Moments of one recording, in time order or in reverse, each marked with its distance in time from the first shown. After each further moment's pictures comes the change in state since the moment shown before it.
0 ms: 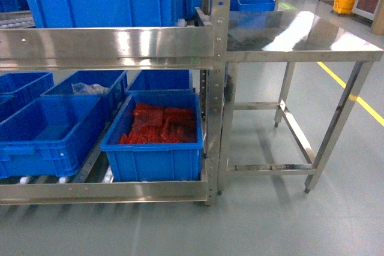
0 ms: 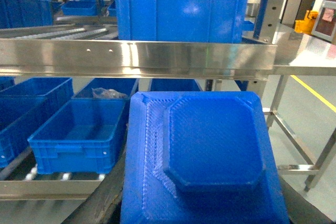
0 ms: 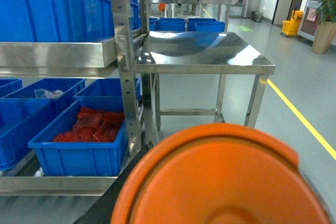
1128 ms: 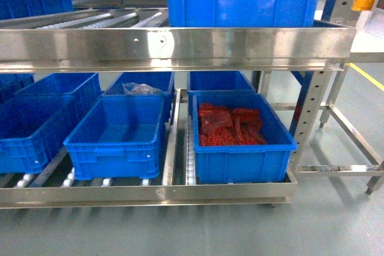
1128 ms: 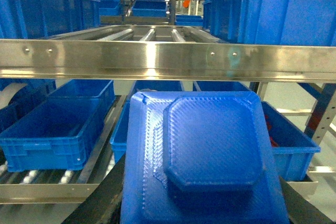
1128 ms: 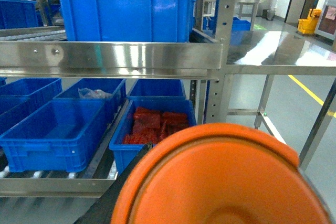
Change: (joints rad) left arm 0.000 0.000 0.000 -0.003 0.001 0.000; right arm 0.000 0.000 0.000 -0.003 0.000 0.000
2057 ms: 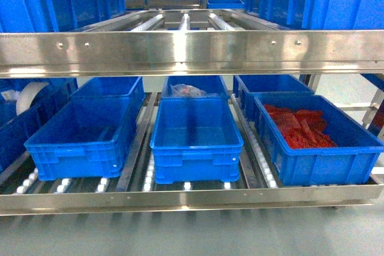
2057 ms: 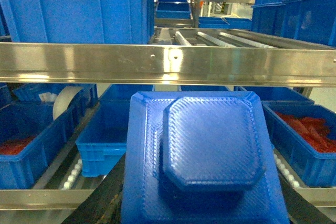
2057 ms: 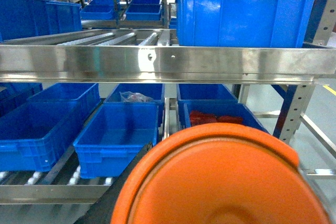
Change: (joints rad) left arm 0.000 0.000 0.000 0.001 -0.002 0.000; right arm 0.000 0.000 0.000 0.000 0.000 0.000
